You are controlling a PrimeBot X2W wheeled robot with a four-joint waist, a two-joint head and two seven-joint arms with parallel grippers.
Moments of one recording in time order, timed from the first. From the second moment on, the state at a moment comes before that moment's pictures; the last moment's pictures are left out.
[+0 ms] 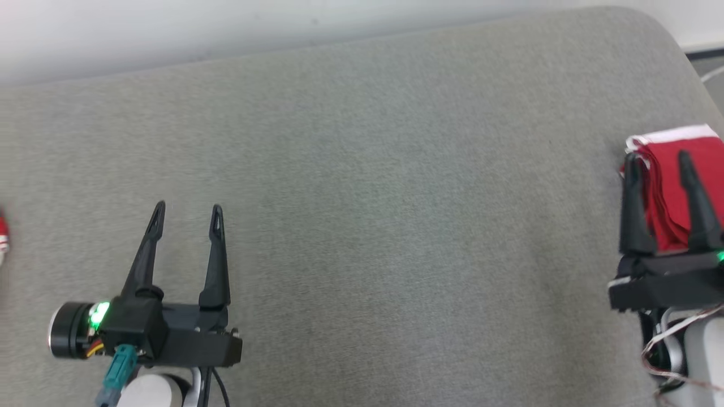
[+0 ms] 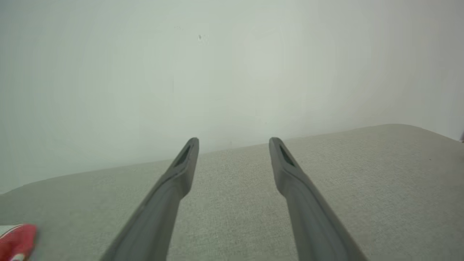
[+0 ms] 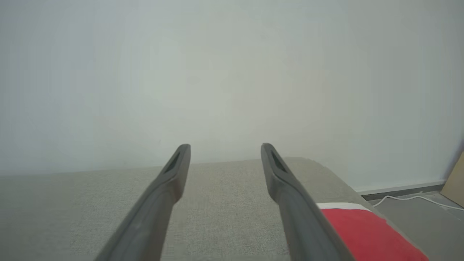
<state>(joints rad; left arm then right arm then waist) -0.33 0.26 -0.32 -0.11 -0.21 0.32 -0.23 -0.30 -0.25 0.07 -0.02 0.20 0.13 -0.21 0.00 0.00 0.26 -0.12</state>
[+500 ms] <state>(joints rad) -0.21 0.27 -0.31 -0.09 -0.25 0.31 -0.25 -0.13 -0.20 0.08 -0.09 0.16 0.13 -0.13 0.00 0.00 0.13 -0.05</state>
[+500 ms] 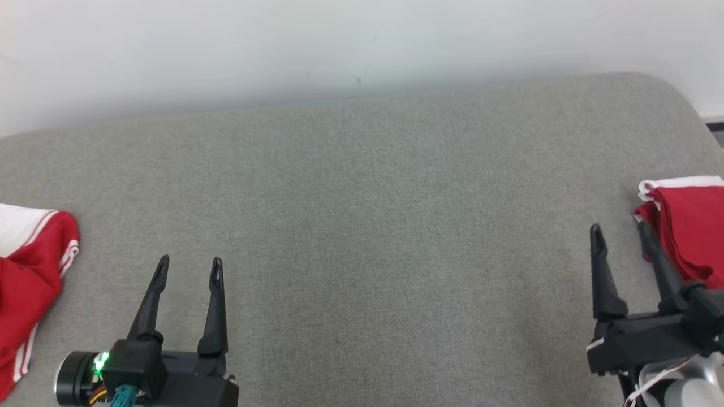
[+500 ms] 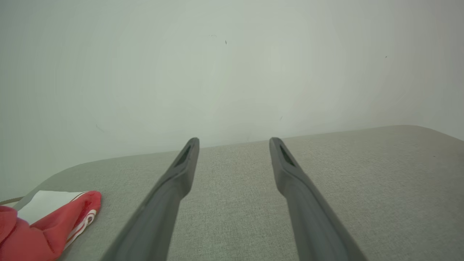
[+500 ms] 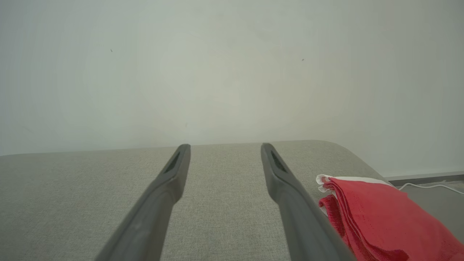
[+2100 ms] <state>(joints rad) -0.13 0.29 -0.26 -0.10 -0.30 0.35 -0.24 -0.01 -0.16 0.18 -0.19 0.15 0.13 -0.05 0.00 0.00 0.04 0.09</state>
